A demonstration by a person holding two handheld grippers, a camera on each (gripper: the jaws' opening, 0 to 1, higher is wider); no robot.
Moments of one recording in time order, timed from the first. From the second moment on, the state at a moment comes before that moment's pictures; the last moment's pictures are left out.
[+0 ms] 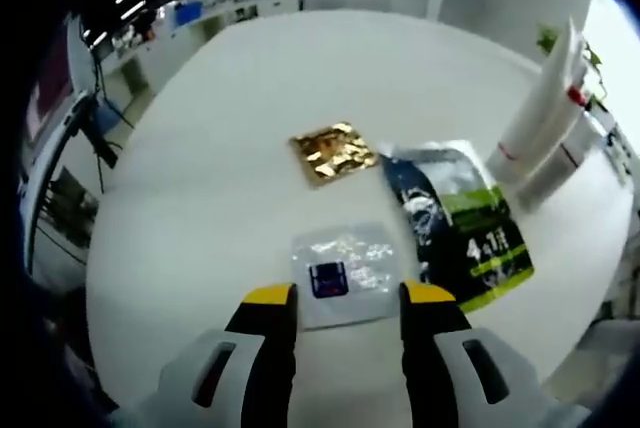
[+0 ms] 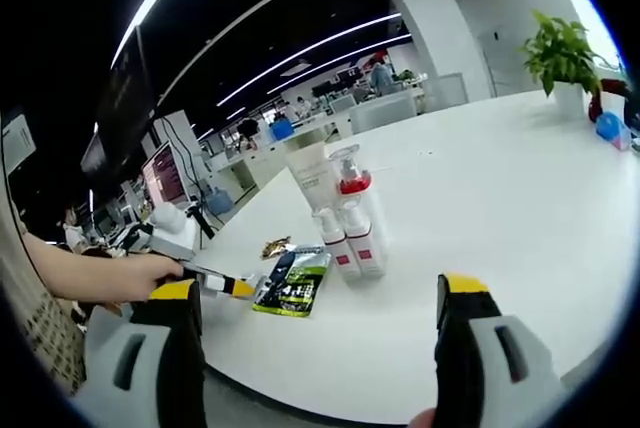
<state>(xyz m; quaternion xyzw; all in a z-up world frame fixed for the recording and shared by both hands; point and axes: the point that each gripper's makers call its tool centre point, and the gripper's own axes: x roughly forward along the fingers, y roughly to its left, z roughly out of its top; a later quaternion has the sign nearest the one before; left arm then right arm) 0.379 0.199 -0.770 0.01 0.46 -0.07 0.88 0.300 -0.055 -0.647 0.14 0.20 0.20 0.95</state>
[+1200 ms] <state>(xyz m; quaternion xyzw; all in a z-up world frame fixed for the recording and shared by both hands) 0.392 0.187 -0.750 0.01 0.40 -0.10 0.91 0.301 -0.058 -0.648 0.14 0.20 0.20 0.95</state>
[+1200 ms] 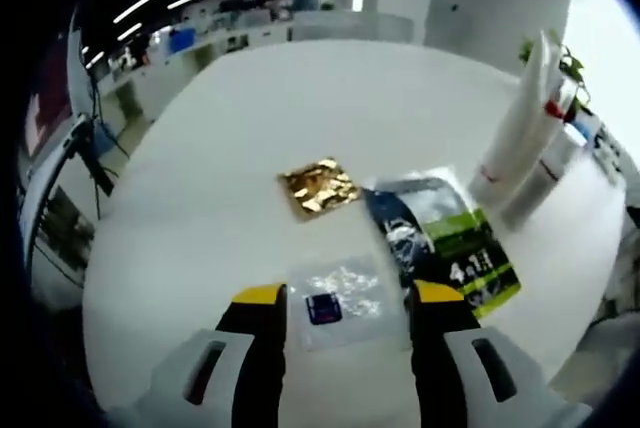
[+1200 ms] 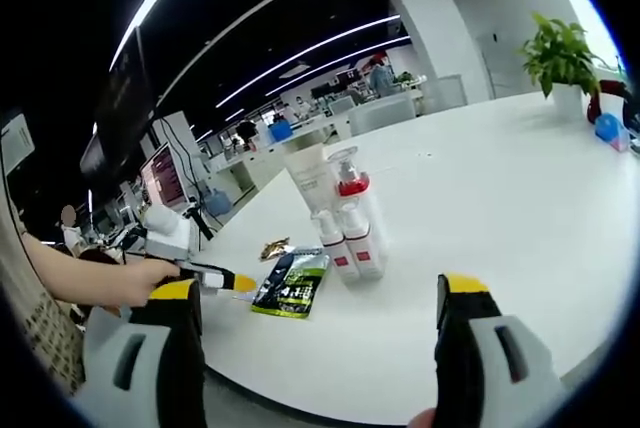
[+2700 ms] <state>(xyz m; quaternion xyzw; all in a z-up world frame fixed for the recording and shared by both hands) 0.308 0.222 -0.693 0.05 0.33 -0.25 0.91 0.294 -0.047 -0.651 0.13 0.21 0.22 0.94</state>
